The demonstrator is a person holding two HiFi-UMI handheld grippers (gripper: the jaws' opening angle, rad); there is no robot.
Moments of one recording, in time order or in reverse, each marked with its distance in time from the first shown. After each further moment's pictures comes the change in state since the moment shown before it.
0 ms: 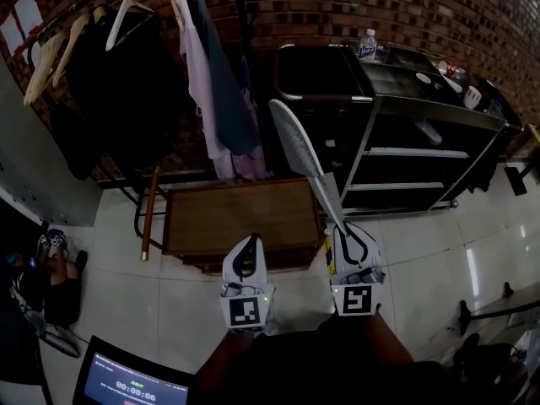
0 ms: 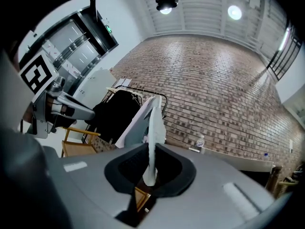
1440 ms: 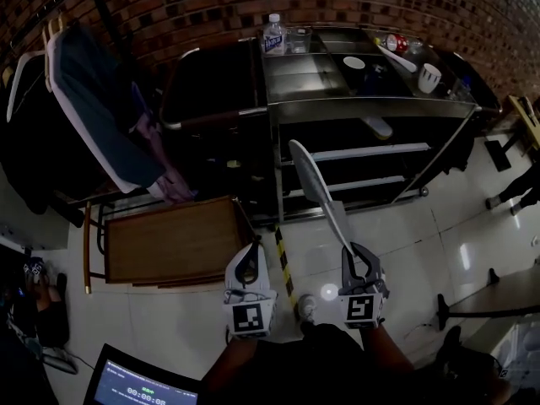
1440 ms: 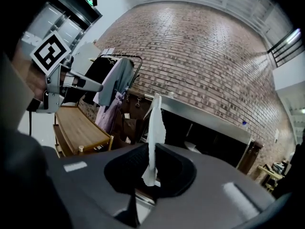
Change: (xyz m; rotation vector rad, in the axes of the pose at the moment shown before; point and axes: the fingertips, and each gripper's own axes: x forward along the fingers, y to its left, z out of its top) left arm 0.173 -0.243 -0.038 -0.042 0.096 -0.107; right arm -0.063 -0.223 -0.238 0.079 0.356 -0.048
